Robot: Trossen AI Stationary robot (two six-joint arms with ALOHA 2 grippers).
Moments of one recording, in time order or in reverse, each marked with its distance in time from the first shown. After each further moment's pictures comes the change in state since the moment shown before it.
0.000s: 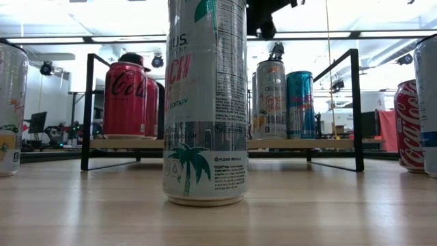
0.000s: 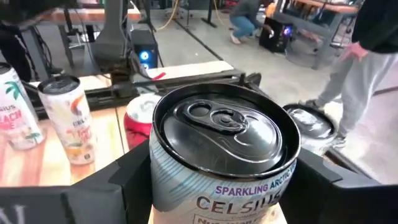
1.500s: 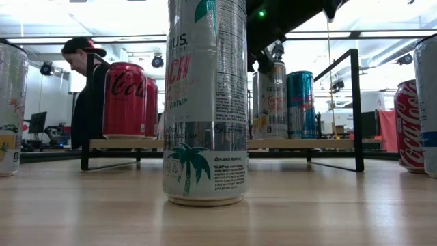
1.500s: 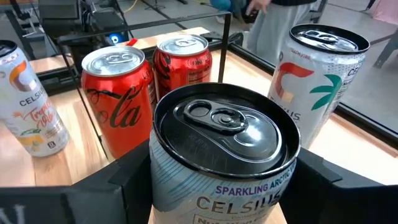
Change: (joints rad) left arm -0.002 0.003 0.003 -0.021 0.000 0.026; right arm -0.004 0.191 0.012 0.017 0.104 0.201
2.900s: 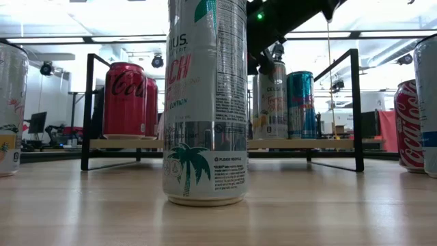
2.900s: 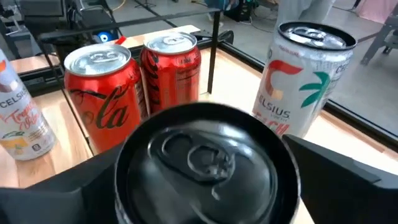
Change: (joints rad) left arm 0.000 0.000 -0.001 -0.013 0.000 -0.001; right arm -0.003 0.004 0.013 -0.018 0.035 0.008
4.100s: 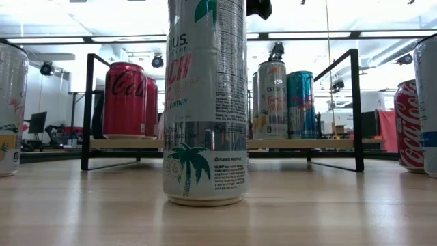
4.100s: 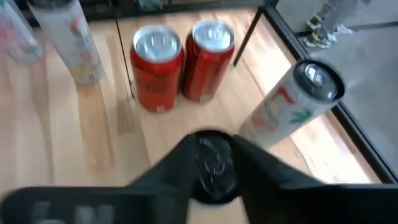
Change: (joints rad) left arm 0.000 0.000 0.000 -0.044 0.000 0.000; right arm -0.009 -0.059 0.503 -0.891 -0.271 -0.045
